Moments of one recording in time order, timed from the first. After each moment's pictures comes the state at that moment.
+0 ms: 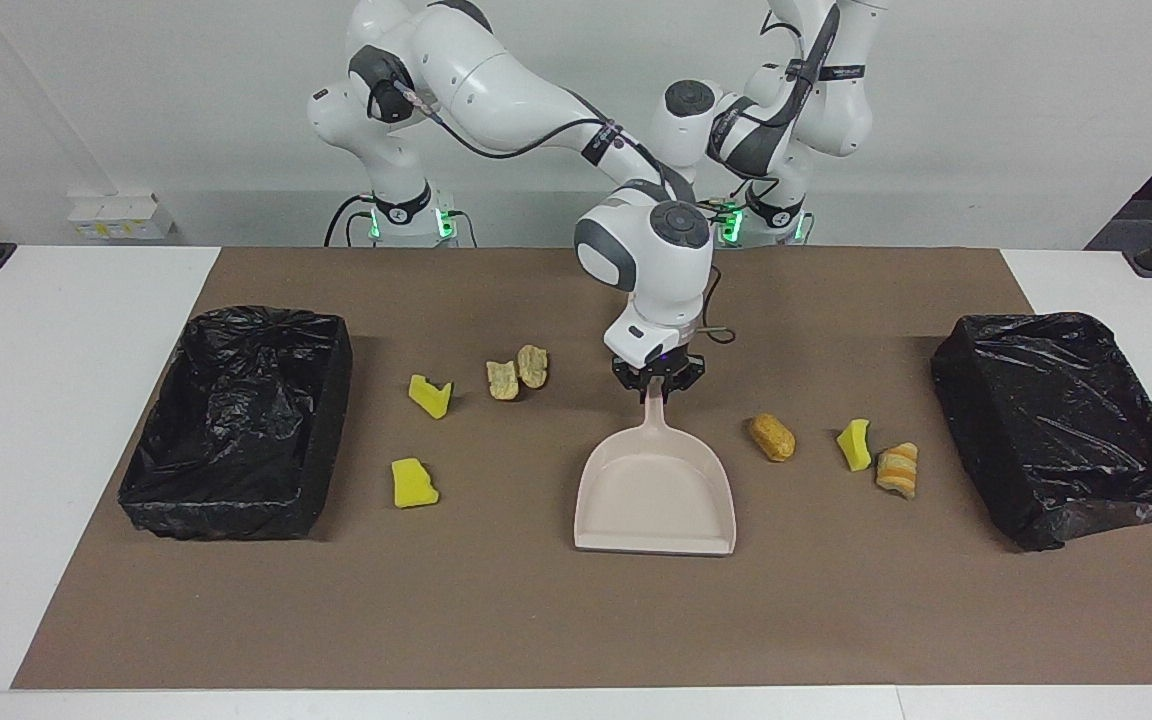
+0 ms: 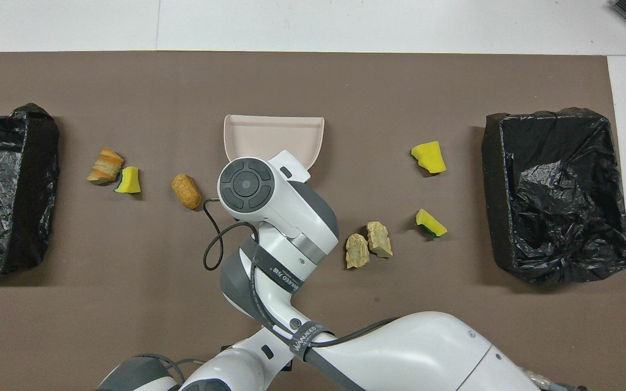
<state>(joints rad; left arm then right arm) -0.84 -0.36 -0.06 -2.66 -0.16 2.34 -0.63 0.54 0.64 0.22 -1.35 -0.18 2.04 0.84</state>
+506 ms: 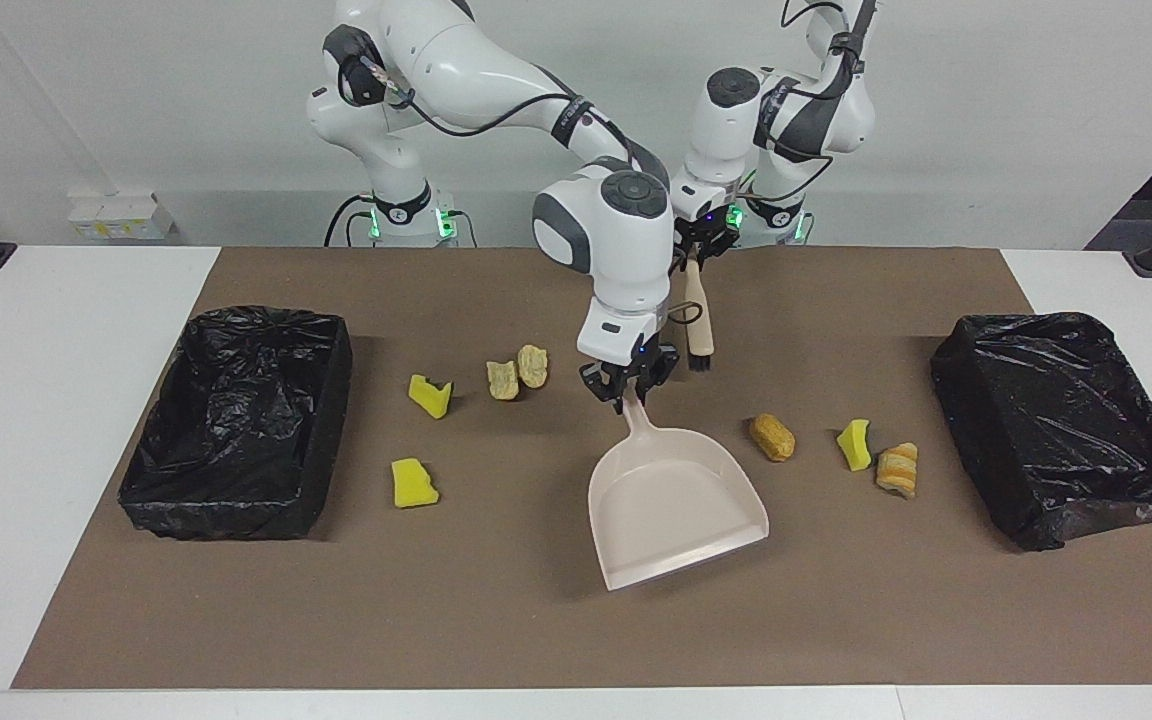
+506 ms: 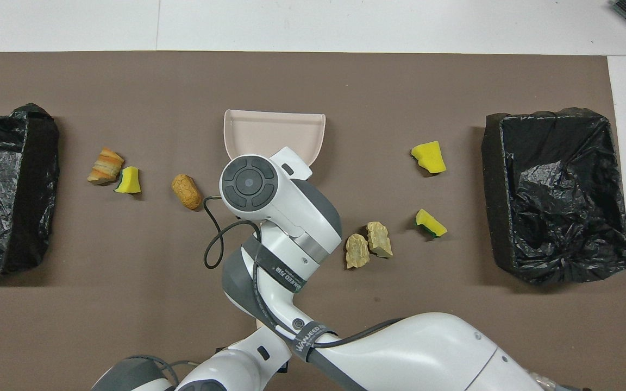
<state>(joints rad) -0.59 -0.46 -0.06 -2.65 -0.01 2.20 -0.62 0.42 0.54 0.22 -1.35 -0.17 2.01 0.19</state>
